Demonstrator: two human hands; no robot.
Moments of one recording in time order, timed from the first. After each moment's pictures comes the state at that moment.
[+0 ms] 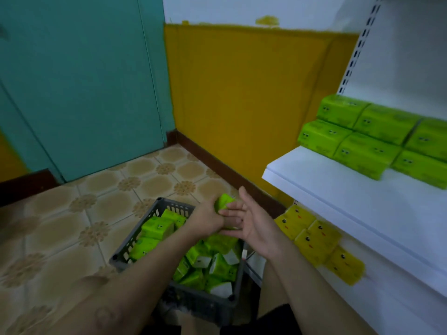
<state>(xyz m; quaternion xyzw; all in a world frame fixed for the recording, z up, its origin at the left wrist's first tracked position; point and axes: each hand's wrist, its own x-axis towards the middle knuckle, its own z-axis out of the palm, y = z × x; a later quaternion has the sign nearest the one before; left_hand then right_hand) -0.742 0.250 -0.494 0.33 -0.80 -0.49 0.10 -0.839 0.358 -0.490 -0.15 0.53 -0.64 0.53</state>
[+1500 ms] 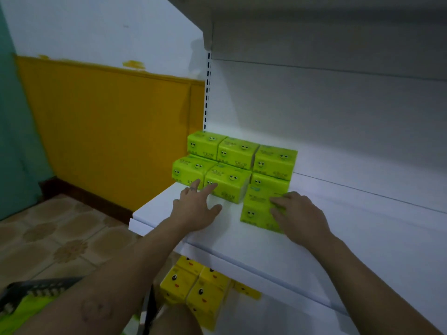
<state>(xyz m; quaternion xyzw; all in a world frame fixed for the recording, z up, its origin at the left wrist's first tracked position) -0.986 0.357 -0.425 0.14 -0.97 -0.18 0.12 -1.047 0.602 -0.395 -0.24 0.96 -0.11 -0.10</state>
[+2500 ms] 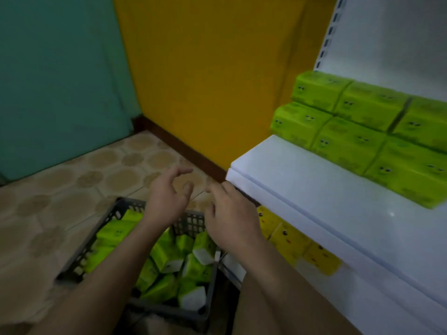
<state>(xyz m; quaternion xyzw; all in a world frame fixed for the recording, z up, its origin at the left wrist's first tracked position) -0.814 0.202 -0.513 0.31 -0.84 -0.33 0.31 -0.890 0.343 -0.486 -0.51 0.82 -0.25 0.00</state>
